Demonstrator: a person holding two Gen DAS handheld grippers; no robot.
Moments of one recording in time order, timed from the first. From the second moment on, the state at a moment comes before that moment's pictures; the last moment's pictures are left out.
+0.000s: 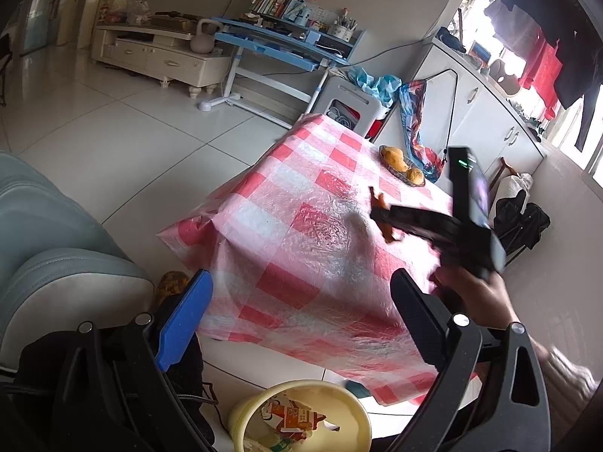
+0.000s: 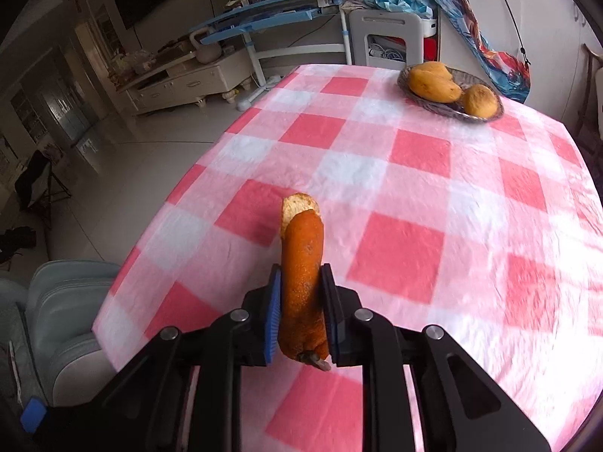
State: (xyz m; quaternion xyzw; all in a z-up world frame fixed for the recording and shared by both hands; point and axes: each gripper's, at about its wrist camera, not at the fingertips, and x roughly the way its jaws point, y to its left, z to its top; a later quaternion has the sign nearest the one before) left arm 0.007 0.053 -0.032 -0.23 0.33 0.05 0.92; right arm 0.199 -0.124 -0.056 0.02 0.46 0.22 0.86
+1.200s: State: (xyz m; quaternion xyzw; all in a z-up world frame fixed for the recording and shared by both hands) left arm 0.006 0.019 -0.040 -0.13 0.36 0.04 0.92; right arm 0.012 -0.204 -0.053 0.15 0.42 0.33 0.83
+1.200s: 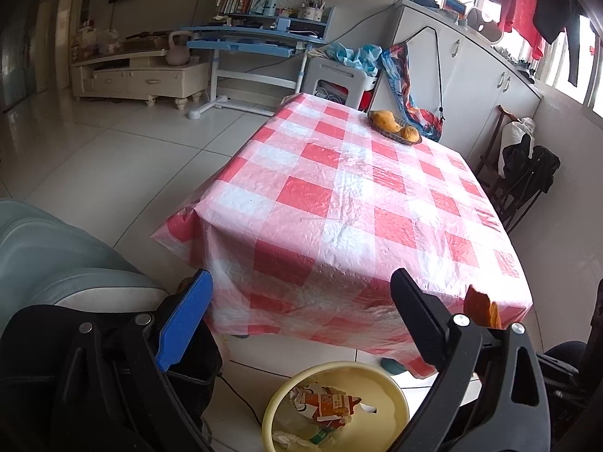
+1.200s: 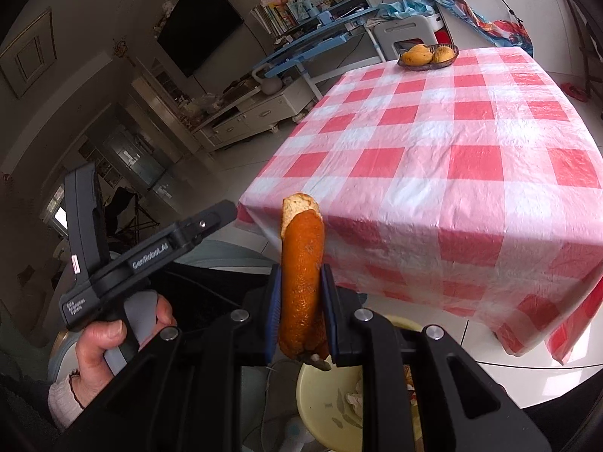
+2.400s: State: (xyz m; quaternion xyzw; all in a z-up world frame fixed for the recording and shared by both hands) left arm -0.015 -0.016 0.003 -0.04 0.28 0.00 0.96; right arm -0.045 -0.218 -0.018 -0.01 0.27 0.07 0.96
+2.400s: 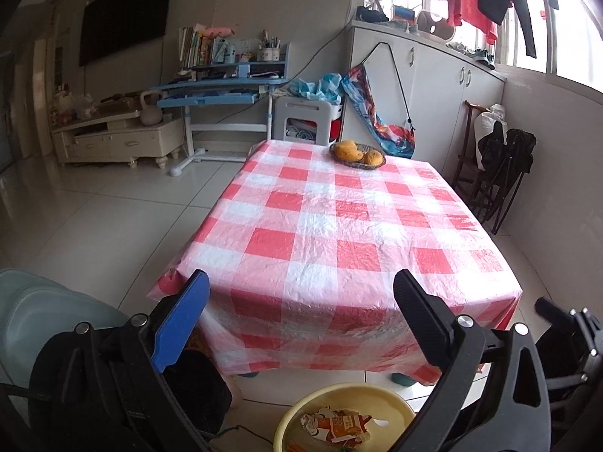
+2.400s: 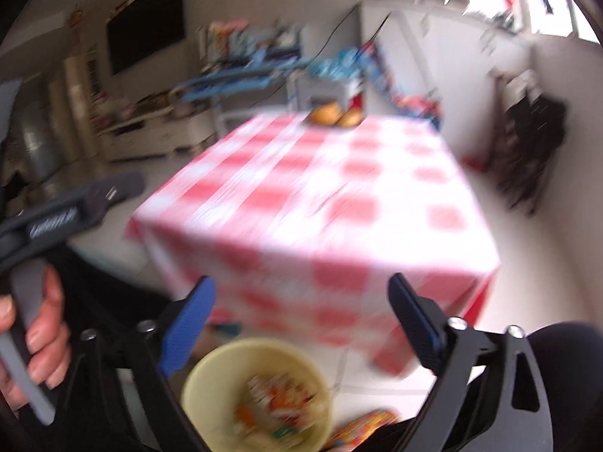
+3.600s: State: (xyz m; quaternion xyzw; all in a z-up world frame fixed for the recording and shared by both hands) left arm -0.004 -0.016 0.019 -0.01 0.27 -0.01 0.96; right arm -0.038 -0.244 0.025 -0.01 0.18 -0.01 0.98
